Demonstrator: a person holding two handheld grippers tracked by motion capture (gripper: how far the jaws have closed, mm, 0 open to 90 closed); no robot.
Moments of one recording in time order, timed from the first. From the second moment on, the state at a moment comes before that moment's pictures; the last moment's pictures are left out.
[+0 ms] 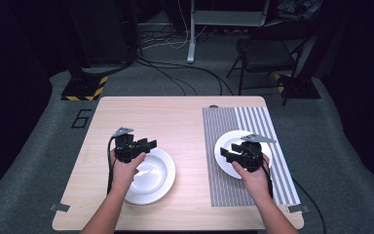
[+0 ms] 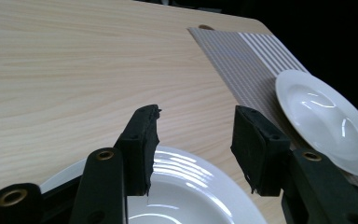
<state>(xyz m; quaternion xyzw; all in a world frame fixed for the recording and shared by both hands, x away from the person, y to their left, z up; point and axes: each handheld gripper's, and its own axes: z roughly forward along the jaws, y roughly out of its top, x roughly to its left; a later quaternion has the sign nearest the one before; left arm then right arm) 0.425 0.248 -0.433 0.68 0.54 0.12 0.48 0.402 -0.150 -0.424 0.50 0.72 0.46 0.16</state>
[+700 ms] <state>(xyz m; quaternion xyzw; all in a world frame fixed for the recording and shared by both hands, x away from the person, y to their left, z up) 0.386 0.311 -0.441 0.64 0.58 0.14 0.49 0.391 -0.111 -0.425 0.46 0.74 0.46 0.14</state>
